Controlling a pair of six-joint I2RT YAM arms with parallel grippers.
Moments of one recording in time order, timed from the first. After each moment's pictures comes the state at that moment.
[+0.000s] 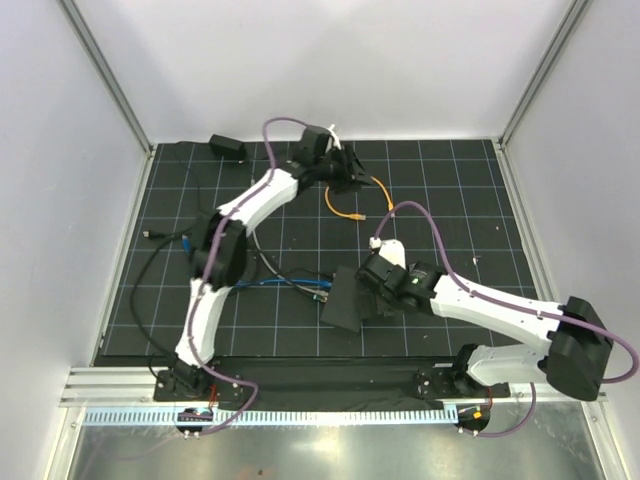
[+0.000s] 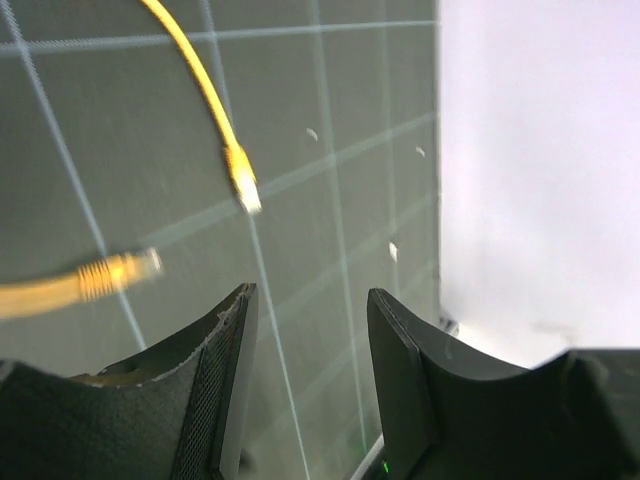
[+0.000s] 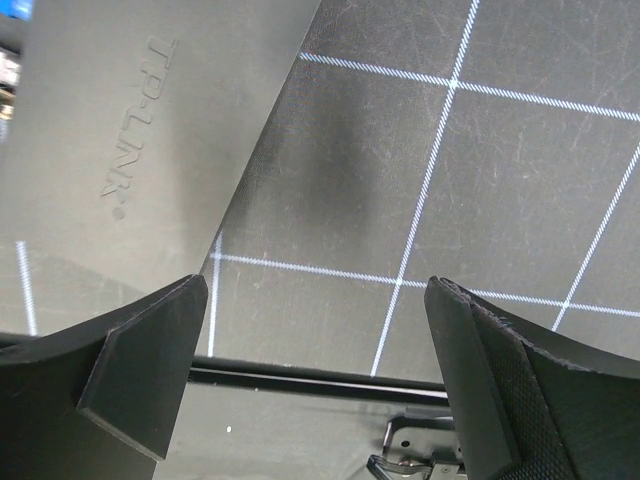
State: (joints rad) left arm -0.55 2.34 2.05 -0.28 0.46 -0.86; right arm 0.96 1.20 0.83 -0.82 0.37 0.75
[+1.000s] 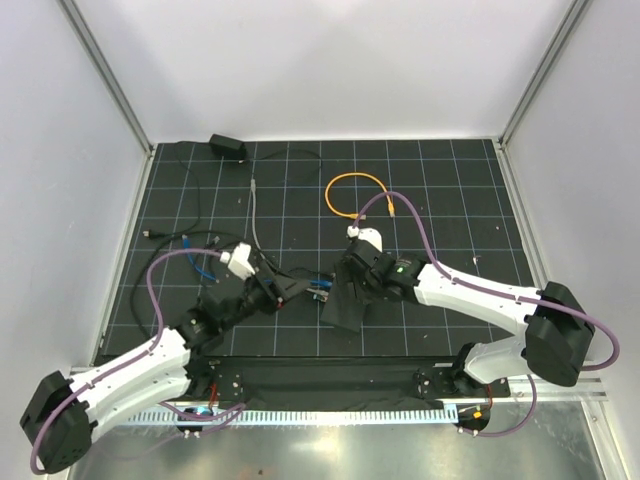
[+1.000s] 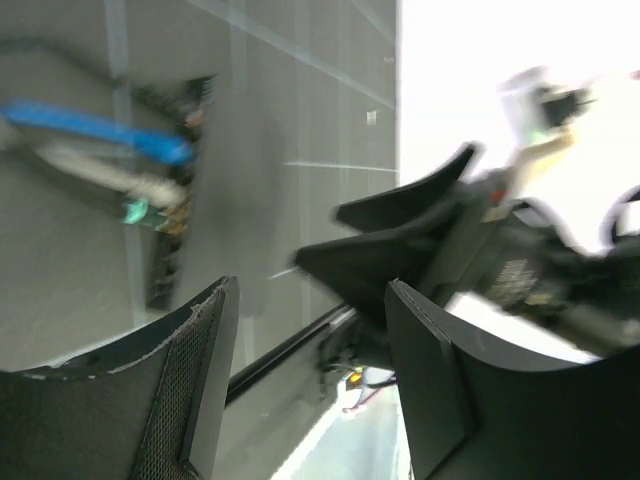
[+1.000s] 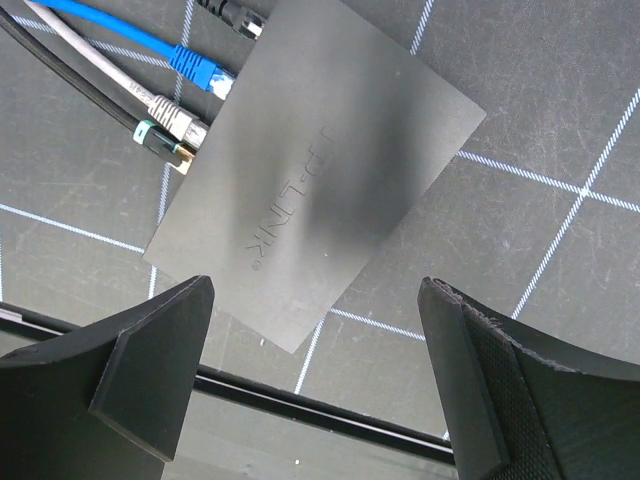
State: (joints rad) left arm -0.76 0.76 0.32 0.14 0.03 -1.21; right arm 0.94 1.35 0.92 -0.63 0.25 0.65
